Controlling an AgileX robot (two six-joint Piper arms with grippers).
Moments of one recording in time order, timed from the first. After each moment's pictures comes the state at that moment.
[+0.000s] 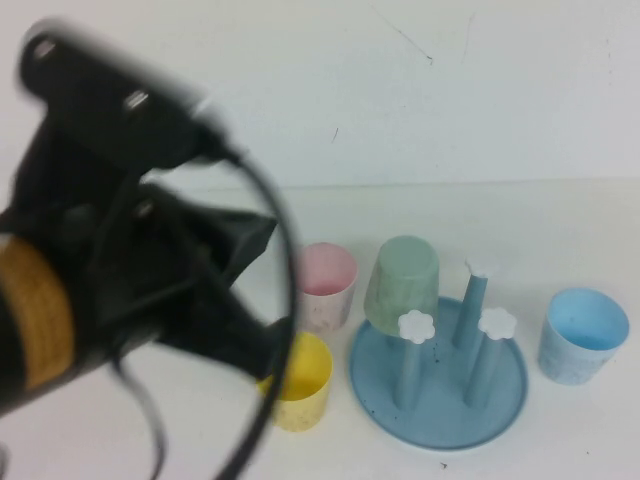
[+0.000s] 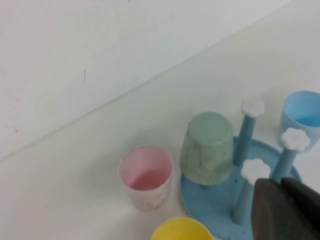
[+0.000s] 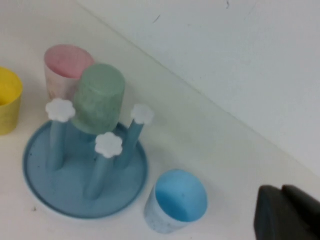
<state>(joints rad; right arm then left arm) 0.16 0.68 -0.92 0.26 0.87 -0.67 -1.00 0.98 -1.03 0.55 0.70 -0.62</state>
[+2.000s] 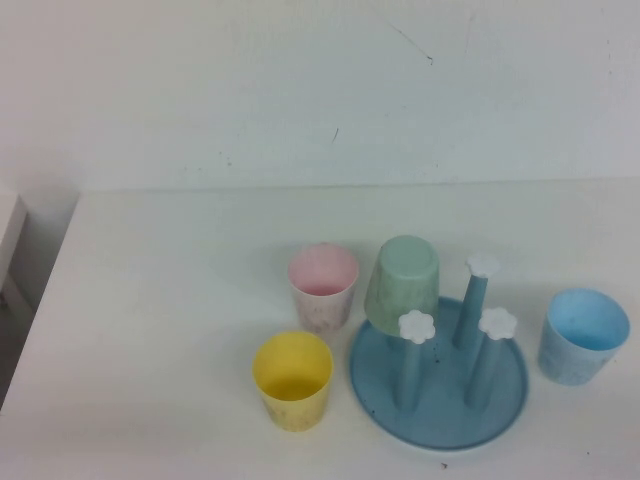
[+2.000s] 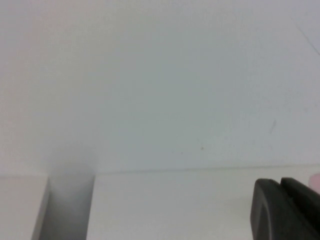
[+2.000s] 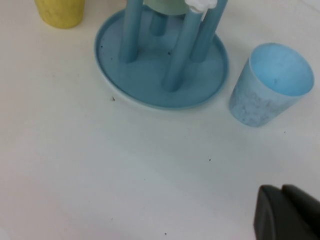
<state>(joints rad) 0.16 0.26 -0.47 0.29 1.00 -0.58 -0.11 0.10 0.02 0.58 -0.10 -0.69</state>
